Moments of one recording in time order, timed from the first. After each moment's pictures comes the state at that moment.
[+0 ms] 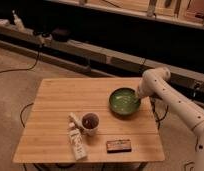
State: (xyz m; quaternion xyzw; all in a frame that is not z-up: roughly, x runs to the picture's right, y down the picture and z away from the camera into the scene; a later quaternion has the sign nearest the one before) arm 0.238 0.071 0.912 -0.10 -0.22 -0.73 0.64
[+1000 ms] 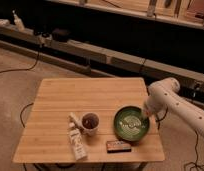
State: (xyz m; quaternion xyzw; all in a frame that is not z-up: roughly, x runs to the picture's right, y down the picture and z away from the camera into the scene) arm 0.313 0.164 0.811 -0.18 -0.24 -0.75 0.59
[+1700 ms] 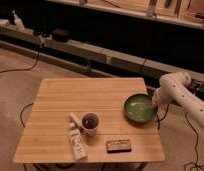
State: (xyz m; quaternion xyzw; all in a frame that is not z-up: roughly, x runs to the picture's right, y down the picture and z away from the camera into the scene) arm 0.351 0.097 0.879 -0.19 -0.18 -0.67 0.69
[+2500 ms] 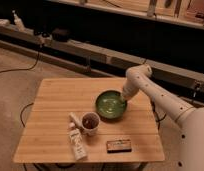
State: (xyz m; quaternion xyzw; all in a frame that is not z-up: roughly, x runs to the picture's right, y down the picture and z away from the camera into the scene) arm 0.152 0.096 0.906 -0.11 -0.29 -0.76 0.57
